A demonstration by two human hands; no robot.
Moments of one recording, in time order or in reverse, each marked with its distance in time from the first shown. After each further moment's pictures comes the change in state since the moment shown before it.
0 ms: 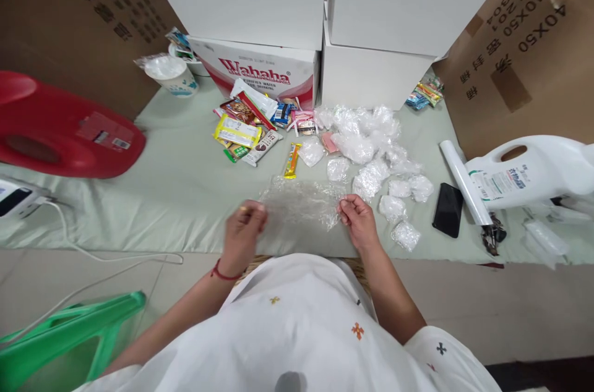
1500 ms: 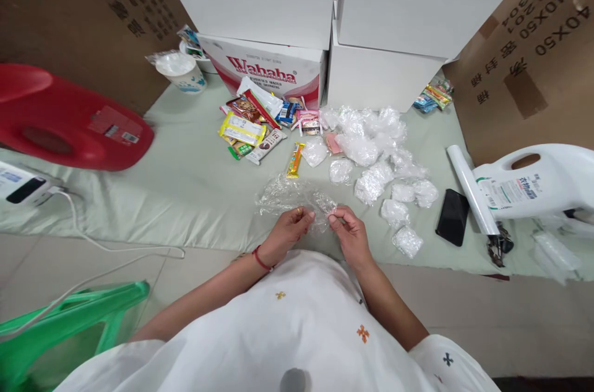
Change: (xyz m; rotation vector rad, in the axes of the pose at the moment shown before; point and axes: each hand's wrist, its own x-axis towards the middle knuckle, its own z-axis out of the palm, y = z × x) left_hand -0.006 0.000 0.069 -0.115 -0.449 -0.260; right_hand -0.026 0.011 0.008 -0.232 -0.118 -0.168
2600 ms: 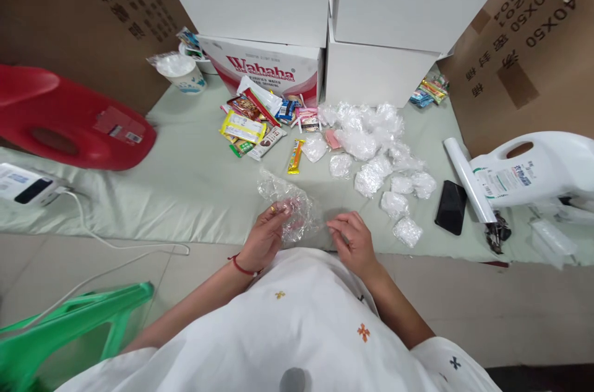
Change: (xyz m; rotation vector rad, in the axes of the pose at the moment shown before) left_hand -0.036 0.009 -0.025 -0.437 0.180 -0.032; right_hand -0.032 -0.013 -0.015 -0.632 -0.117 -0.575
